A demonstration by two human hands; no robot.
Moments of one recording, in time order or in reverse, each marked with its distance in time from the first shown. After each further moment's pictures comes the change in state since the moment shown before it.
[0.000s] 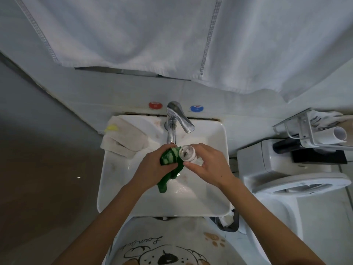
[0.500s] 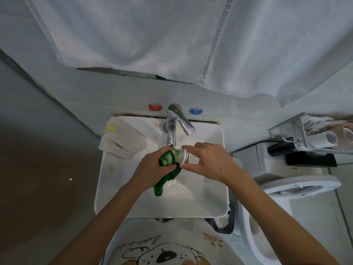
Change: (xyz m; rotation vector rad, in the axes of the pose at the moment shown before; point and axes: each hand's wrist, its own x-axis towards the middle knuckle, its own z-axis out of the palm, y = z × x) left_hand 0.003 -0.001 -0.005 0.095 -0.020 0.015; right_hand 0.026 -0.023 -0.033 -0.338 -0.347 -0.043
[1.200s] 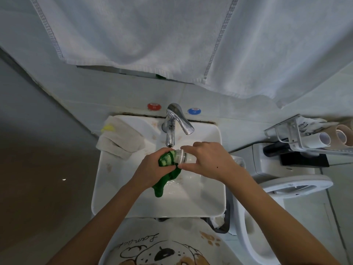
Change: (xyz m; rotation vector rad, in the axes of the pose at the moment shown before) left_hand 0.001 -0.008 0.006 -0.089 -0.009 0.007; right_hand 0.005 -0.015 -0.016 -0.115 -0.106 0.041
